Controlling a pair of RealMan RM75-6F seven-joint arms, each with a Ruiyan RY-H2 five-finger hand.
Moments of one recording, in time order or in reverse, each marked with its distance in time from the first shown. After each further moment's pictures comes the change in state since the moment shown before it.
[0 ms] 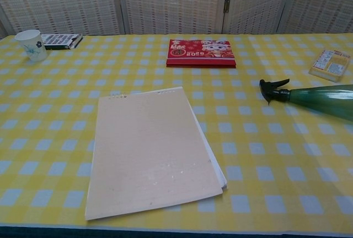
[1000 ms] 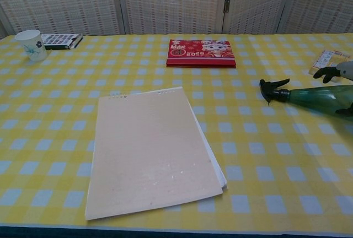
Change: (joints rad) left arm 0.031 0.029 -0.004 -0.011 0.016 0.062 -0.069; right arm 0.358 -0.157 -0.002 -0.064 0.743 -0.111 -0.761
